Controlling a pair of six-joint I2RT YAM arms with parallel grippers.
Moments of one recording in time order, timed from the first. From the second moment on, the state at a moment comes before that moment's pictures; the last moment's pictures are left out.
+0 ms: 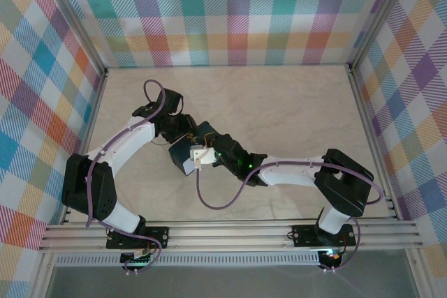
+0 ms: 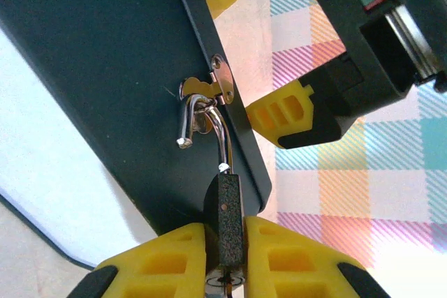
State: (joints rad) left arm -0.37 1.53 1.15 -0.70 0.10 -0.83; right arm 1.07 1.66 0.90 0.33 0.39 -1.12
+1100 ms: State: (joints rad) left arm -0.34 1.53 1.15 -0.73 0.17 -0.81; right arm 1.00 1.56 0.95 0.03 0.22 -1.09
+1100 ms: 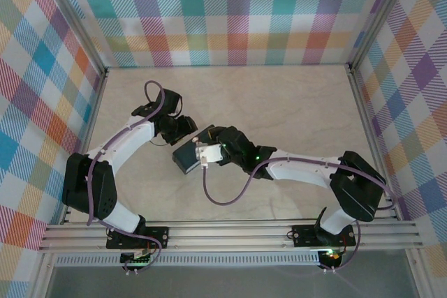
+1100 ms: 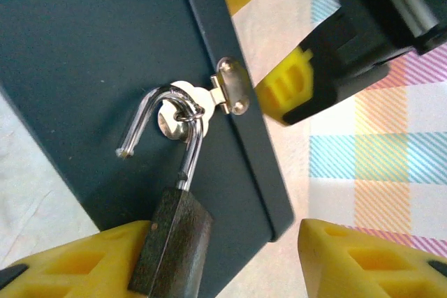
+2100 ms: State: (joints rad) left arm -0.34 1.55 1.08 -0.71 0.19 -0.83; right arm 0.78 1.64 0.95 -0.29 -0.08 -0.75
